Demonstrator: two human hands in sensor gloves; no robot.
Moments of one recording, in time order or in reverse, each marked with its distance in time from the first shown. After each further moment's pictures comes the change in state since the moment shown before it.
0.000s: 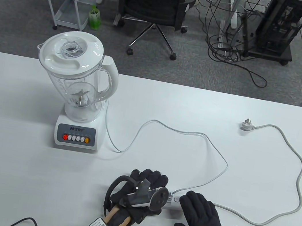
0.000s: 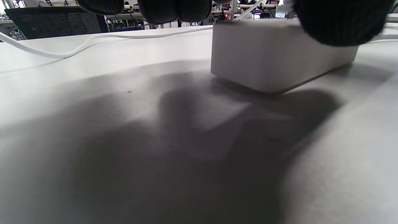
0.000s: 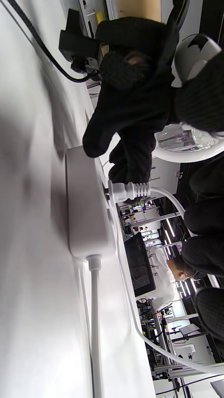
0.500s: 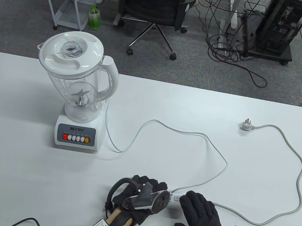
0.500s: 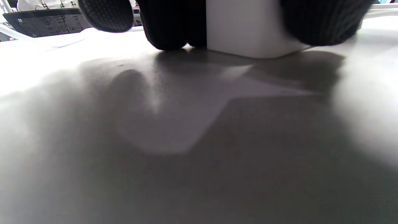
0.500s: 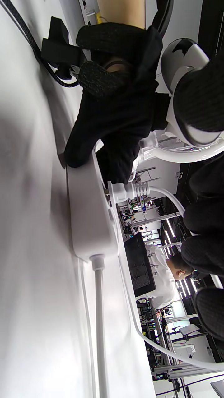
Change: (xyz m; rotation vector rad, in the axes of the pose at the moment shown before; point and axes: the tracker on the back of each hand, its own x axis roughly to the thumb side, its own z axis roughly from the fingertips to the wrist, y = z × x) left_hand 0.003 -0.014 -0.003 0.005 -0.001 -0.032; right_hand 0.000 0.000 0.000 -0.001 0.000 0.001
